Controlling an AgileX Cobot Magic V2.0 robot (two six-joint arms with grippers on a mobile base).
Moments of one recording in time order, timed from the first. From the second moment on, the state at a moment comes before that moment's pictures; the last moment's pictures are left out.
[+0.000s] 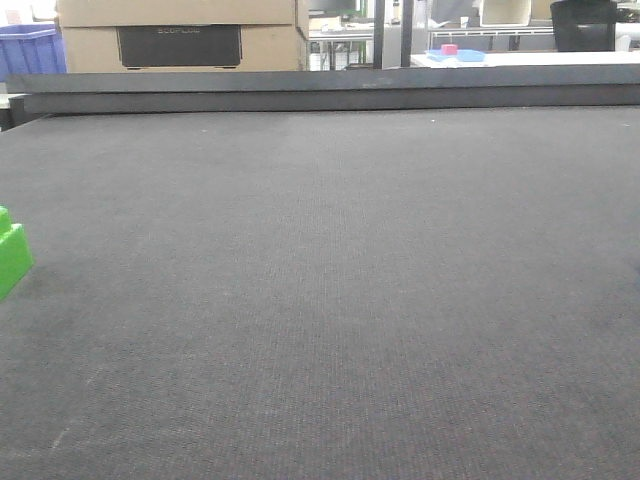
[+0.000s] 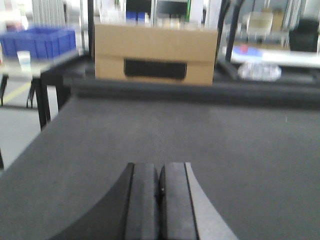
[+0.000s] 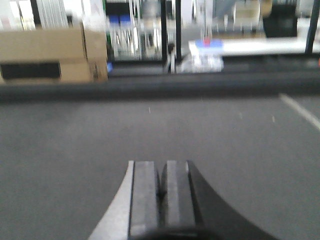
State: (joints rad) left arm 0.03 0.33 -0.62 -0.04 0.46 0.00; right arm -0.05 0.28 -0.54 0.02 0.44 0.06
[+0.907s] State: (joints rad) left arm 0.03 1.37 -1.17 -0.08 1.04 0.00; right arm -0.05 1.40 -1.12 0.05 1.08 0.06
